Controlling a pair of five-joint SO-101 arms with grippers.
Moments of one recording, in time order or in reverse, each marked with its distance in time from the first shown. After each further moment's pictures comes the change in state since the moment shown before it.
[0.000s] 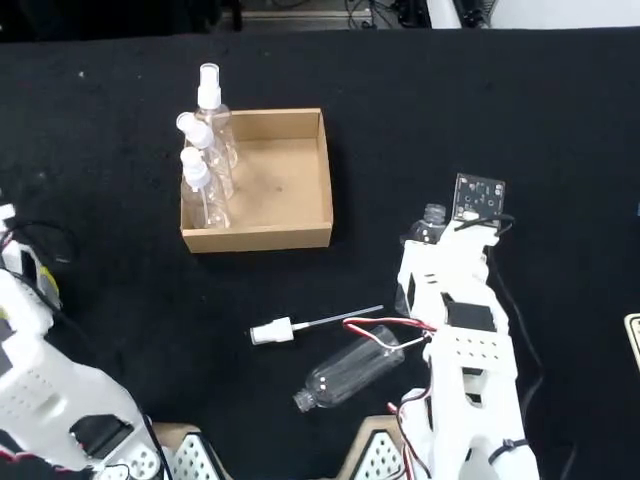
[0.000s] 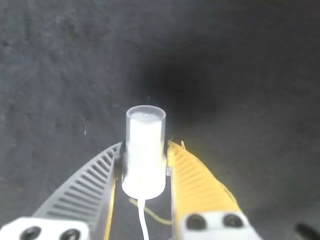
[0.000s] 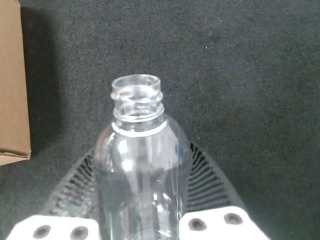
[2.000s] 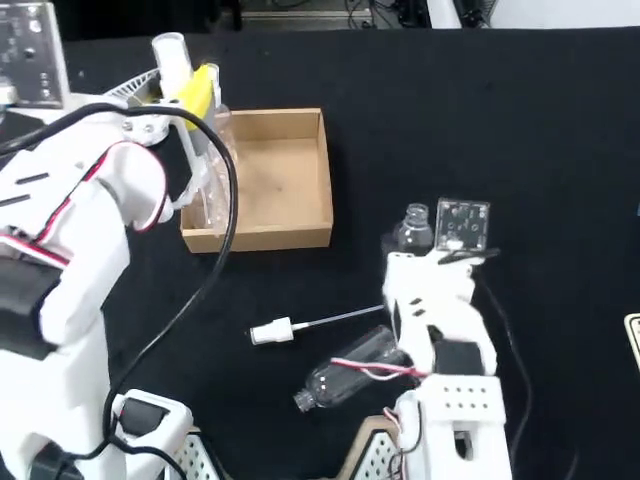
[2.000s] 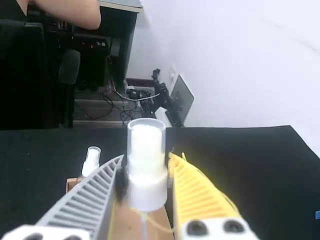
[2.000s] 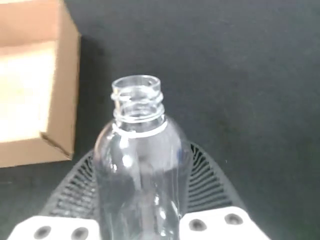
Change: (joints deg) left arm 58.9 -46.2 -30.1 -6.7 35.7; right arm -6.2 -24.6 11.3 1.6 0.8
